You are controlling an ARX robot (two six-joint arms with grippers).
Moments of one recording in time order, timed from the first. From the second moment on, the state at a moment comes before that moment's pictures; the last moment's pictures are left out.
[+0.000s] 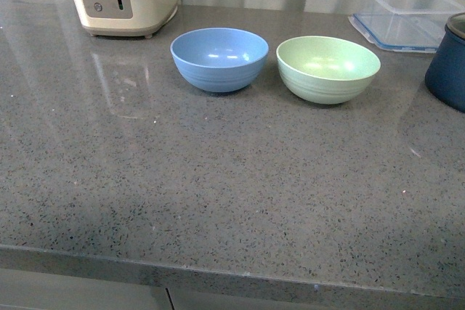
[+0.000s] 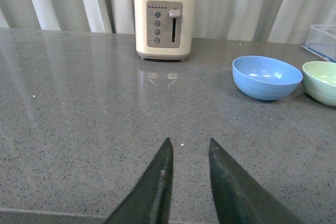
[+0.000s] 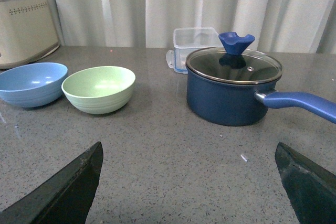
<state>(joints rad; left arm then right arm) 0.00 0.00 0.02 0.00 0.00 -0.01 0.00 0.00 0.01 0.00 0.00 0.00</state>
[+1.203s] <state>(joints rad) 0.00 0.00 0.02 0.00 0.00 -0.01 0.22 1.70 1.32 -0.37 0.11 -0.11</state>
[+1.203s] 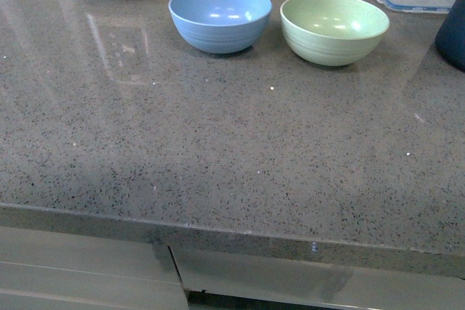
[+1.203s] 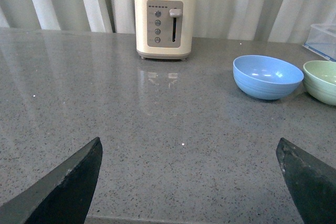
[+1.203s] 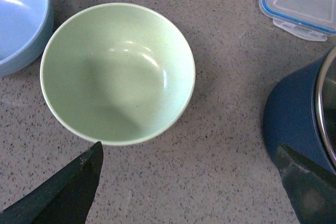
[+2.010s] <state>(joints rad) 0.00 0.00 0.02 0.00 0.00 -0.01 0.18 1.99 1.52 -0.34 0.07 -0.10</state>
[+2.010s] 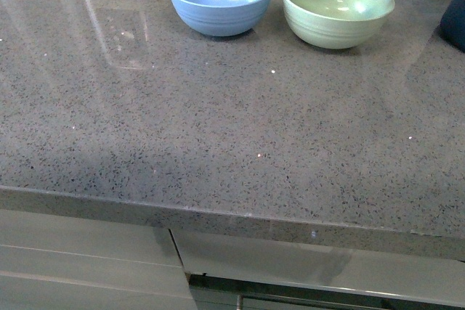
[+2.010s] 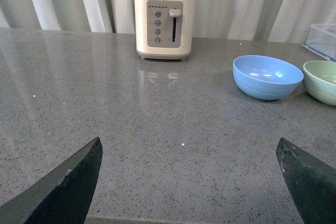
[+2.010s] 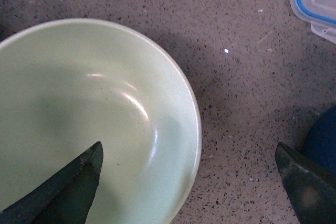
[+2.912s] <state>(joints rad) 0.00 0.00 0.02 0.00 0.00 -0.01 0.16 2.09 1.53 -0.32 0.05 -0.08</state>
